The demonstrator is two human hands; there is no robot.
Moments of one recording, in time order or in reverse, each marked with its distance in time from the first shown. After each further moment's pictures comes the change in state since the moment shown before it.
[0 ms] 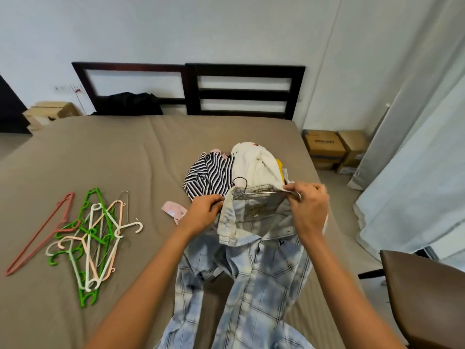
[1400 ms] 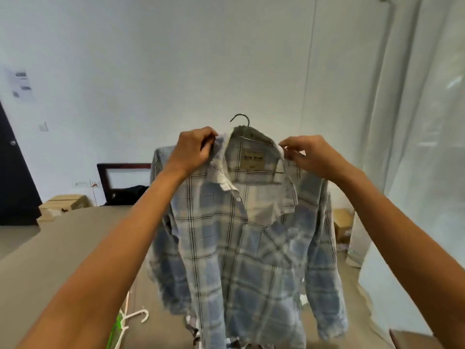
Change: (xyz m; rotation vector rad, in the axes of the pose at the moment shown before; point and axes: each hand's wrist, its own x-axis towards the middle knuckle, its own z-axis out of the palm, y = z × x) left_hand 0.015 0.208 -0.279 0.304 0.650 0.623; right_hand 0.182 -0.198 -0.210 -0.040 -0.192 -0.669
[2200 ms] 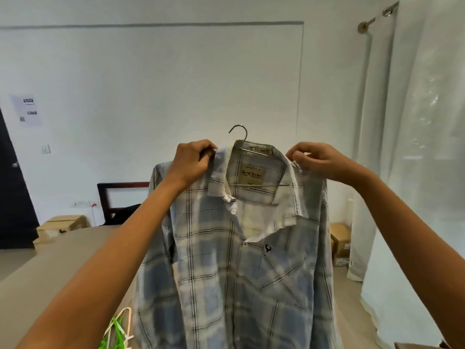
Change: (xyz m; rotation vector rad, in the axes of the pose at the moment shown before) left_hand -0.006 0.016 -0.047 -0.055 0.024 0.011; right_hand -0.014 -0.044 -0.059 0.346 -0.165 0.208
